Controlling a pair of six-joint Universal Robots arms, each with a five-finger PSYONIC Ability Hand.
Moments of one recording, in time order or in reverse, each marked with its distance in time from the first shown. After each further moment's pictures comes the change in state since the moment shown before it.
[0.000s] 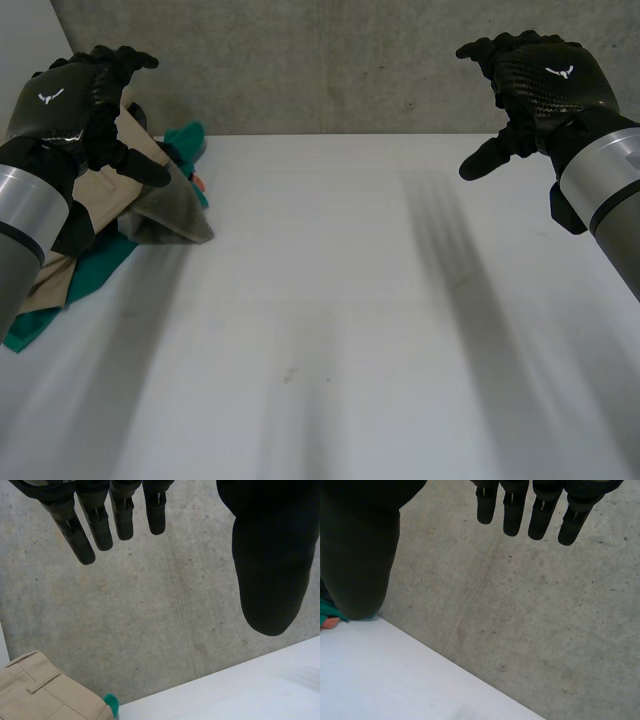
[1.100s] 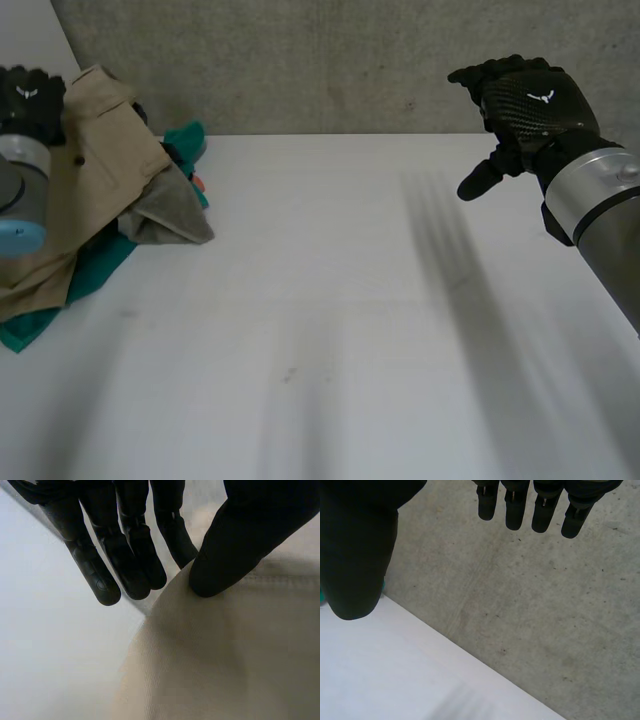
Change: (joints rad) left arm 0.283 -0.882 0.804 0.213 0.007 0.593; right arm -0.001 0.052 0.012 -0.013 -0.004 -0.078; left_hand 0.881 0.916 0.911 0.918 0.882; right_hand -0.042 -0.060 -0.071 -0.069 -0.056
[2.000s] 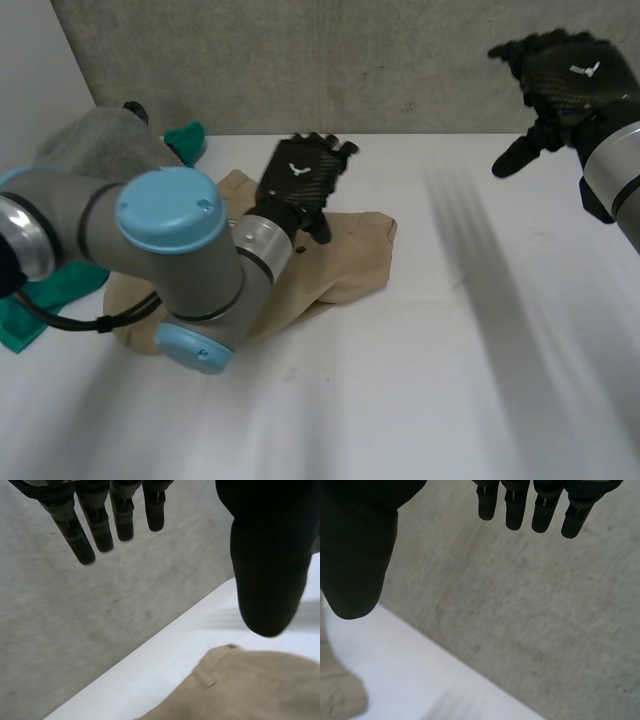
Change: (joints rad) left arm -0.682 0.209 -0.354 -0.103 -0.055 -0.305; right arm -0.081 -0.010 -0.055 0.043 -0.012 -0.021; left_hand -0.879 -0.846 -0.834 -0.844 -0.812; right_hand 0.000 0.000 0.000 0.000 0.000
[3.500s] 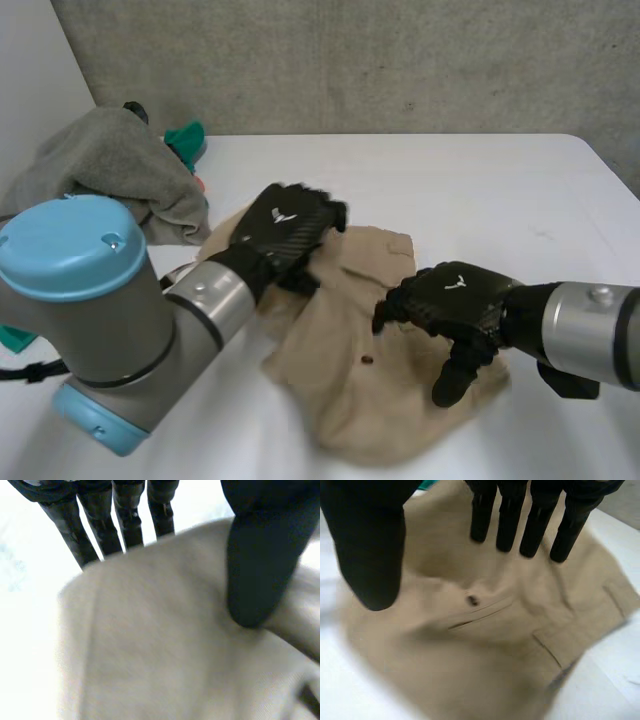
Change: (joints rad) left arm 0.064 0.295 -0.380 -0.075 0.163 0.024; right arm 0.018 0.063 0.138 0.638 -0.469 -0.394; left_hand 0.268 0.236 0.234 0.228 0.230; right_hand 0.202 0.208 0.223 0.218 0.196
